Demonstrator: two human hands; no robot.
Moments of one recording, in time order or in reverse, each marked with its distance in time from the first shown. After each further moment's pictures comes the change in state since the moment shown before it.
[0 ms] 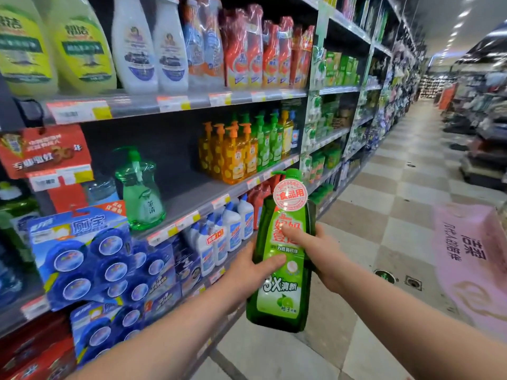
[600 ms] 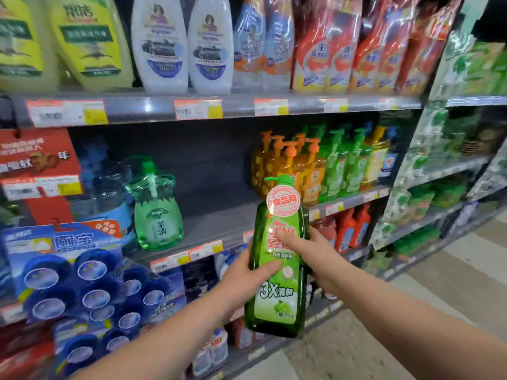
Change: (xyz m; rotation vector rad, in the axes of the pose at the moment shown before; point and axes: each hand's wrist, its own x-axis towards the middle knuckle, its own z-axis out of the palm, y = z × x) left_hand 0.198 -0.005 -0.043 -0.019 0.451 -0.065; right_hand 0.275 -0.013 0.016 -0.130 -0.451 0.039
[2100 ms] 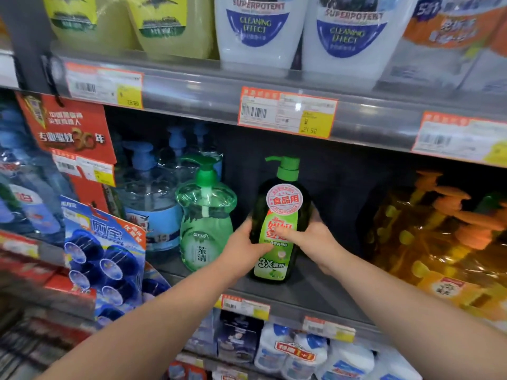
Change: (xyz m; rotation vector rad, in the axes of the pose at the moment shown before) left_hand 0.201 -0.014 -0.143 0.112 0.781 -0.005; right_hand 0.301 -0.019 0.122 -0.311 -0.626 -0.208
